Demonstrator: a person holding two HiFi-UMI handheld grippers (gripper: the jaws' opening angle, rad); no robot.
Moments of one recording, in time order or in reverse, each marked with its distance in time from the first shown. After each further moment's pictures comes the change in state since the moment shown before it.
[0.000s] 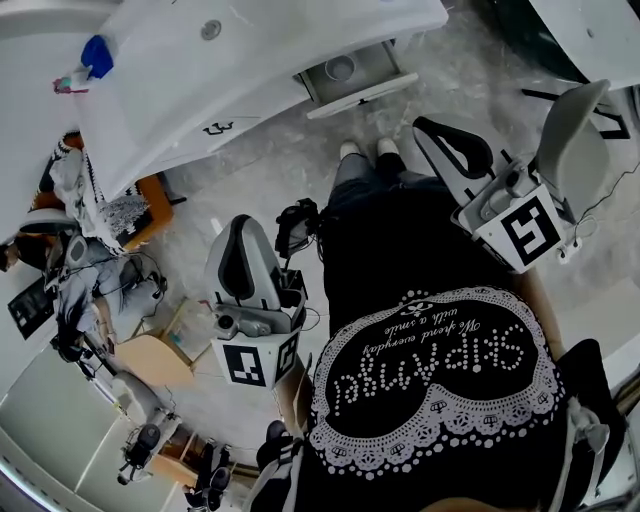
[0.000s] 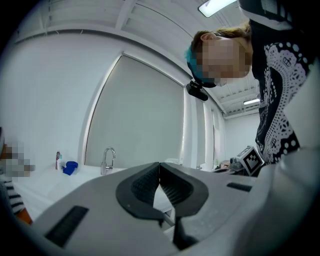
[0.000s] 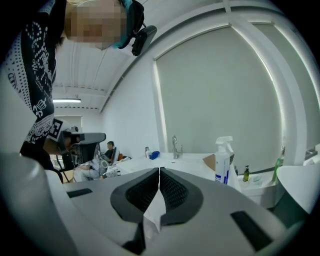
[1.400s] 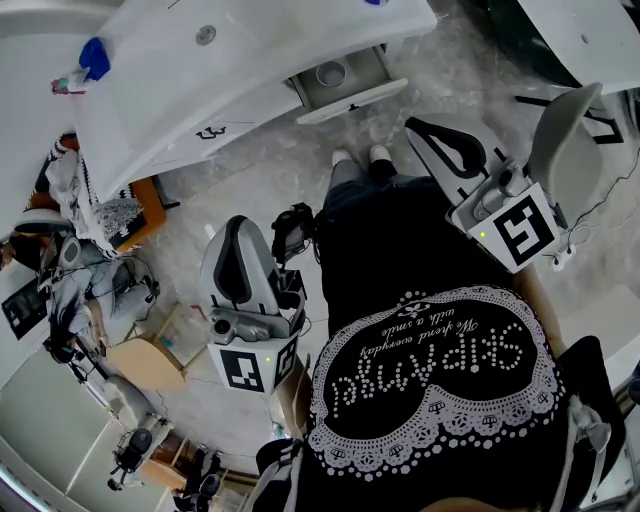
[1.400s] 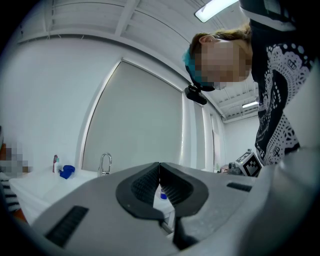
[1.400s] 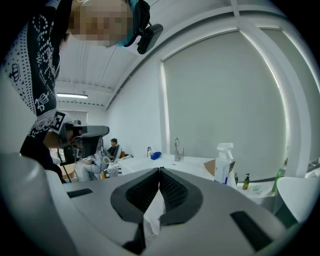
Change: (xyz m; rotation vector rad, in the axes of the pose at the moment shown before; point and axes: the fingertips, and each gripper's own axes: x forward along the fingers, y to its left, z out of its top) left arm 0.008 -0.027 0.012 -0.012 -0.071 -0.003; right arm -0.013 -0.006 -0.006 -0.053 0.047 0.026
